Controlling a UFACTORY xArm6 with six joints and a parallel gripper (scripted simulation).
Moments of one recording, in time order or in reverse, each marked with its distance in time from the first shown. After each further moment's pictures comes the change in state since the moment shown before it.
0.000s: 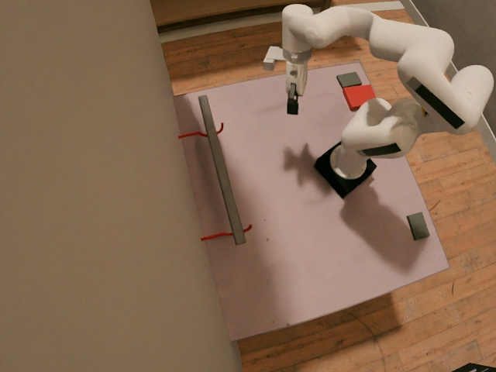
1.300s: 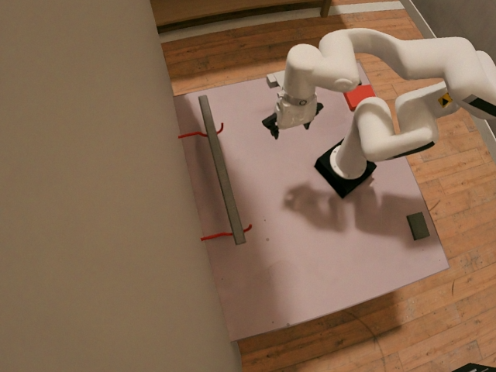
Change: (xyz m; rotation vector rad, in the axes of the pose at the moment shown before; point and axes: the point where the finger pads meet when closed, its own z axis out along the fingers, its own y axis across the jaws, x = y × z) arm -0.005 -0.104 0.014 -0.172 0.266 0.955
